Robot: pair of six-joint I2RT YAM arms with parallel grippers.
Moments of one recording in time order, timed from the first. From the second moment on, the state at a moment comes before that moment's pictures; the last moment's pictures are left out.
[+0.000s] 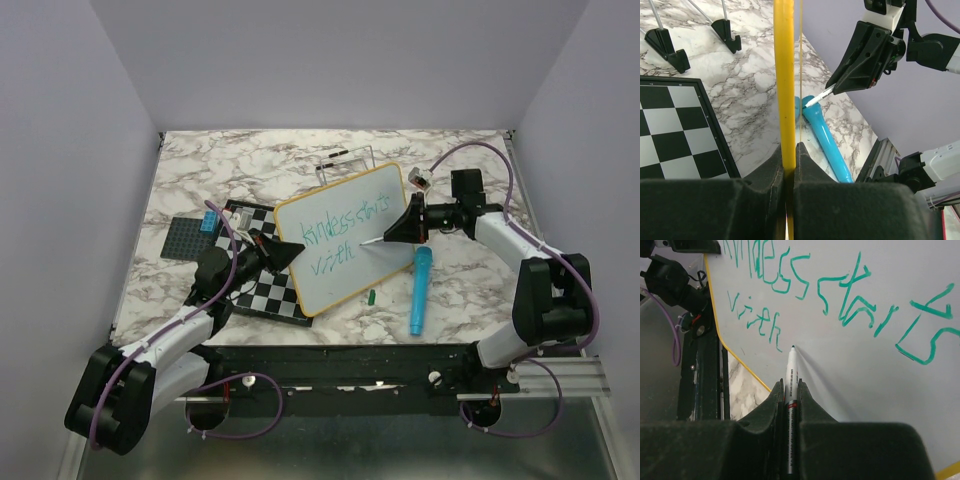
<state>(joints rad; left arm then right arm) -0.39 0.99 0.25 0.78 0.47 -0.73 0.11 1.55 0.98 -0.29 -1.24 -0.38</state>
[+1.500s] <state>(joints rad) -0.39 0.99 0.25 0.78 0.47 -0.73 0.09 1.61 1.04 -0.40 -1.22 -0.44</state>
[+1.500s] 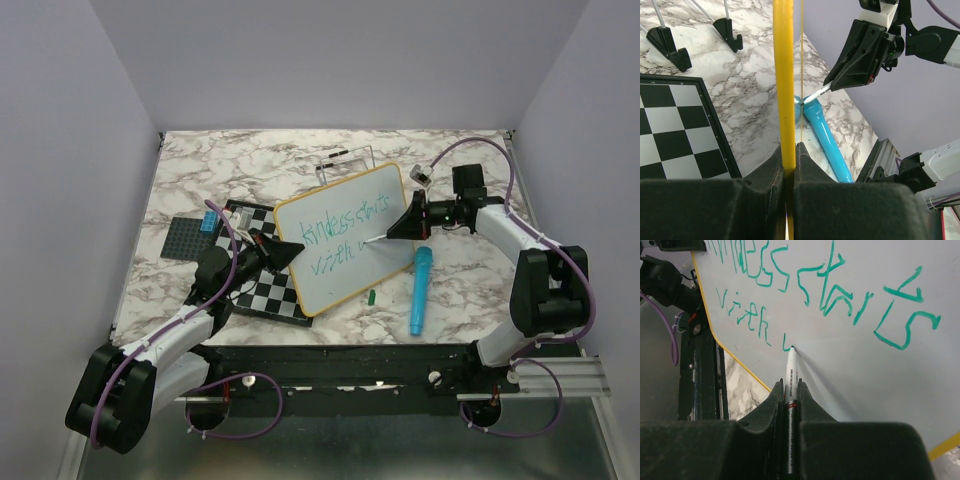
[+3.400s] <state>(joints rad) -0.39 1.00 0.26 0.78 0.47 -0.73 0.12 1.59 1.08 -0.54 -1.21 -0.50</state>
